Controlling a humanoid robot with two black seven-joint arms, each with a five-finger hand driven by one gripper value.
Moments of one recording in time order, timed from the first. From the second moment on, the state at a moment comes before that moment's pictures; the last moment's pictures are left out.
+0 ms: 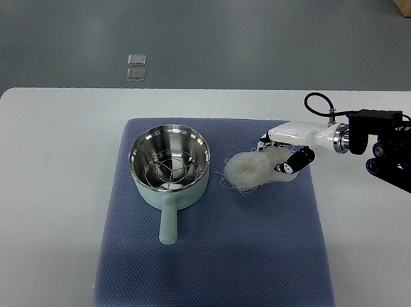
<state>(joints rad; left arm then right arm) -0.02 0.00 -0.04 -0.18 0.02 -0.01 0.15 1.09 -0.48 -0.04 0.92 -1.41 0.09 0.42</state>
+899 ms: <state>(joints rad) -0.02 0.00 -0.04 -0.18 0.02 -0.01 0.15 1.30 -0.53 0.10 0.91 -1.32 0.21 0.42</state>
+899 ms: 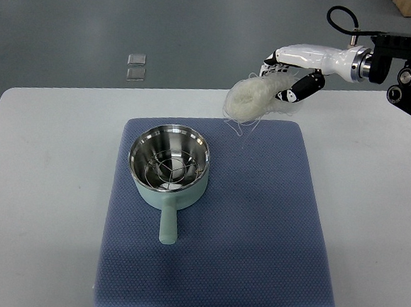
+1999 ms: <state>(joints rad) -0.02 0.00 -0.04 -0.18 0.02 -0.01 0.15 1.27 -0.21 0.08 0.90 -1.32 0.21 0.41</state>
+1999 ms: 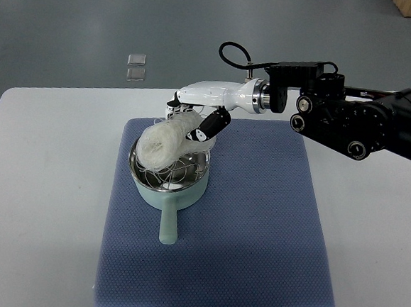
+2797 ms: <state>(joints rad) -0.02 0.00 -0.04 -0.18 0.02 -0.01 0.15 1.25 -0.23 0.11 0.91 -1.30 0.18 0.41</state>
